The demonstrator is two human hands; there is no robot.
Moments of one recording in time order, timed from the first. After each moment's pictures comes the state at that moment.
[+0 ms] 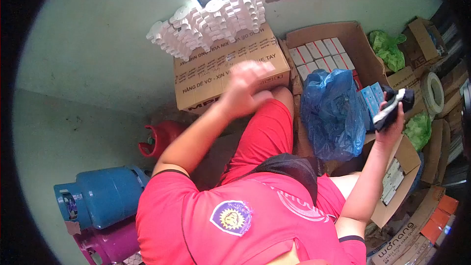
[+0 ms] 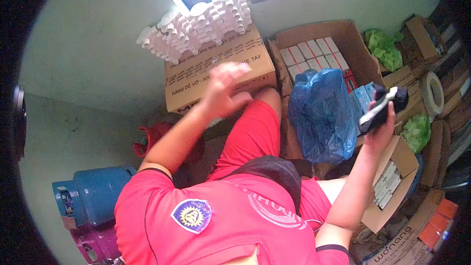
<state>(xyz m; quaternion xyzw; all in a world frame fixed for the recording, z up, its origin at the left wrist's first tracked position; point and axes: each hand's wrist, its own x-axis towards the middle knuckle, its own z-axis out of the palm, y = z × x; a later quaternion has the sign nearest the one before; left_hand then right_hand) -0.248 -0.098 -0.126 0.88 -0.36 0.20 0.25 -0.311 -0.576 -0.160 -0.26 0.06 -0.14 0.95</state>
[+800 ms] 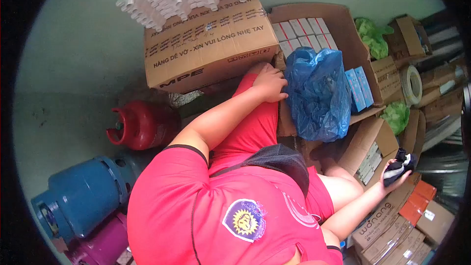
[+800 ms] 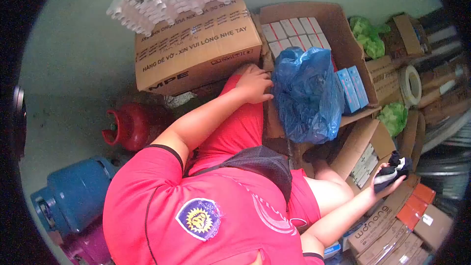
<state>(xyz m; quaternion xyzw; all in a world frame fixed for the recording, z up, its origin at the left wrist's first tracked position) -0.244 -0.196 -0.299 0.92 -0.35 -0.08 0.17 -0.537 -0.715 -0.155 -0.39 0.09 -0.27 0.88</state>
